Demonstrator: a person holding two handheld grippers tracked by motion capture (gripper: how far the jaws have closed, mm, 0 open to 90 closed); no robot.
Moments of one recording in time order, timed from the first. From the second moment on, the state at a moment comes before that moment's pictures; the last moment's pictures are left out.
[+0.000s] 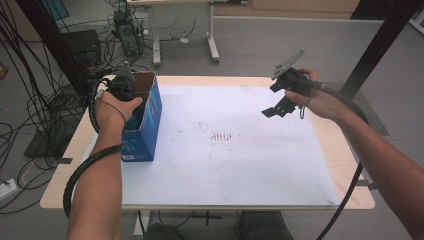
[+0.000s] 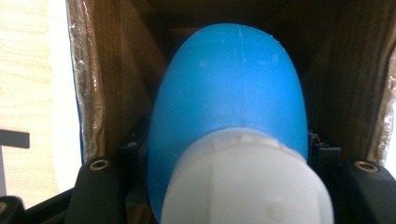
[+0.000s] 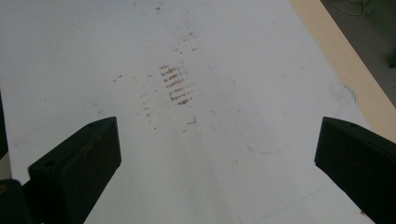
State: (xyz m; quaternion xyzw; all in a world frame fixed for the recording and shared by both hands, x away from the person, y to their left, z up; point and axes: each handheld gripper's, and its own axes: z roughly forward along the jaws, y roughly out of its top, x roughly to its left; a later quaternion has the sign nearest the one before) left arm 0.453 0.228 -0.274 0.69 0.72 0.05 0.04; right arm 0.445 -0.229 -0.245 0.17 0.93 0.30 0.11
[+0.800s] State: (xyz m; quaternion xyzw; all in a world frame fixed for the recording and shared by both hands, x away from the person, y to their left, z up) left arm 0.453 0.227 -0.274 0.69 0.72 0.05 0.04; right arm 0.445 -0.231 -0.243 0.17 0.93 0.30 0.11
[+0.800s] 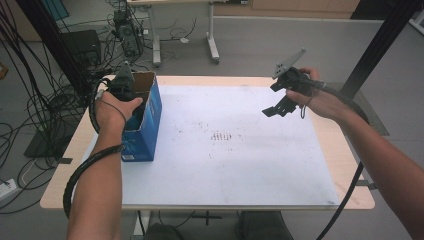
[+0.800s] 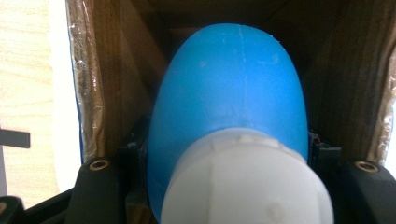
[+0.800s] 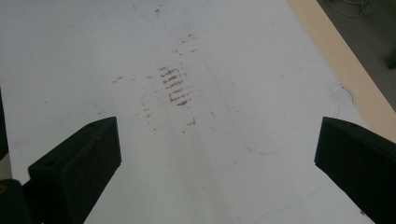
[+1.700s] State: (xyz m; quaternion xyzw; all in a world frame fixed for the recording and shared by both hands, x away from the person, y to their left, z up) left arm 0.447 0.226 -0.252 0.69 0.72 0.07 0.04; right arm 0.443 -0.229 -0.239 0.17 0.93 0.31 0.11
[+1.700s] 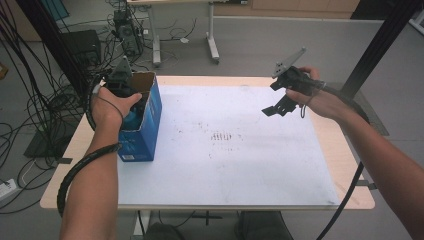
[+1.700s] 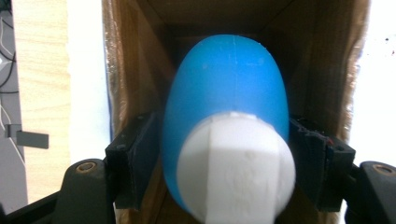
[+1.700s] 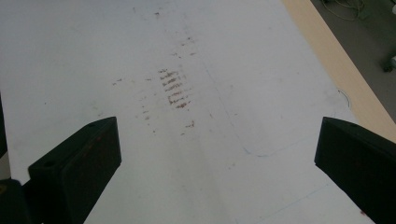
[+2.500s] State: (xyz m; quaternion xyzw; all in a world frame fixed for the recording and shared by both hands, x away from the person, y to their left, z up) left arm 0.415 0.196 -0.187 0.73 0.67 0.10 0.06; right arm 0.452 -0.238 -0.240 0.20 0.93 0.28 0.12
